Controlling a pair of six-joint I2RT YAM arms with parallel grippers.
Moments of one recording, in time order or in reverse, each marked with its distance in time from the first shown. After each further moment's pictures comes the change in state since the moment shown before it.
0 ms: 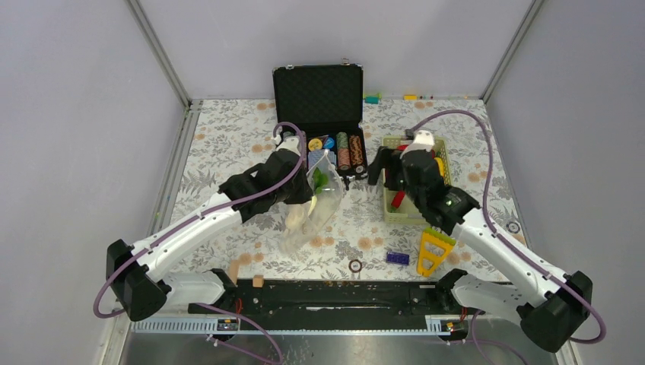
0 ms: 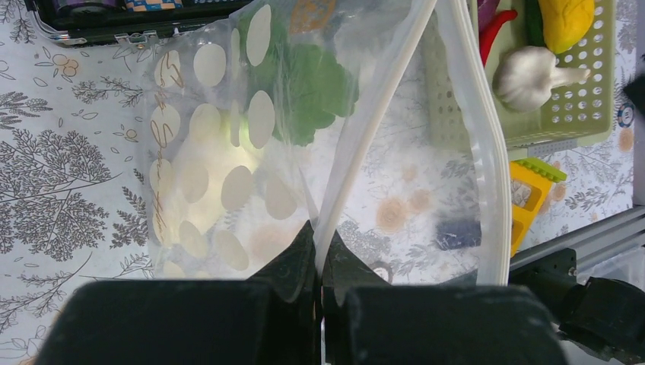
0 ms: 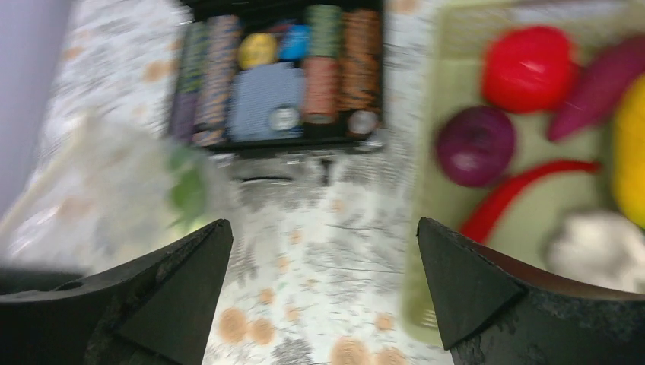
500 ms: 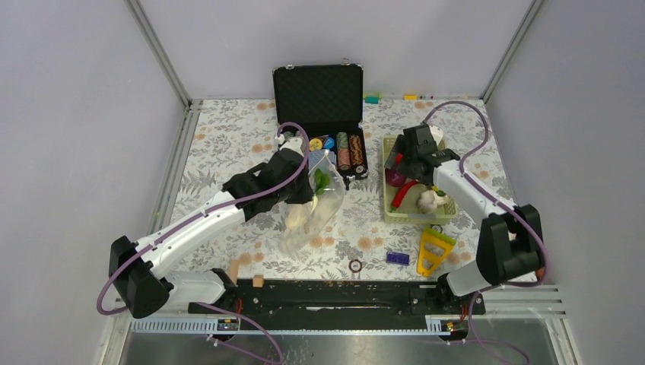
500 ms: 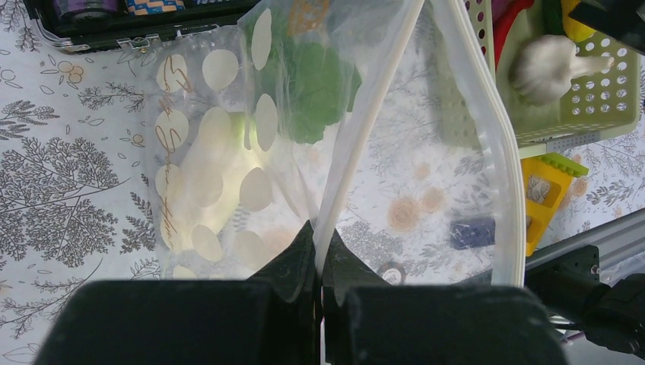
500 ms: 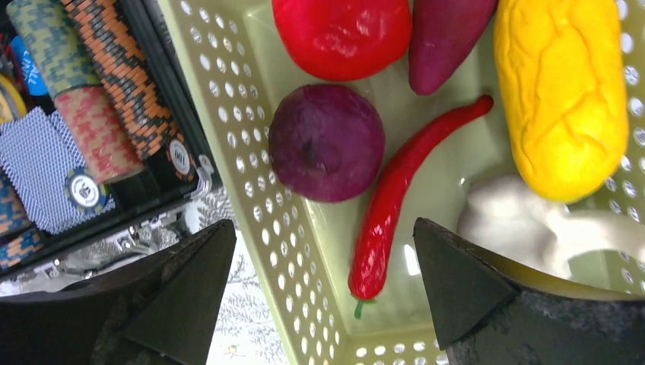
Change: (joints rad) left arm 0.002 0.031 0.001 0.005 0.001 0.041; right arm -0.410 0.422 0.139 -0.206 -0.074 0.159
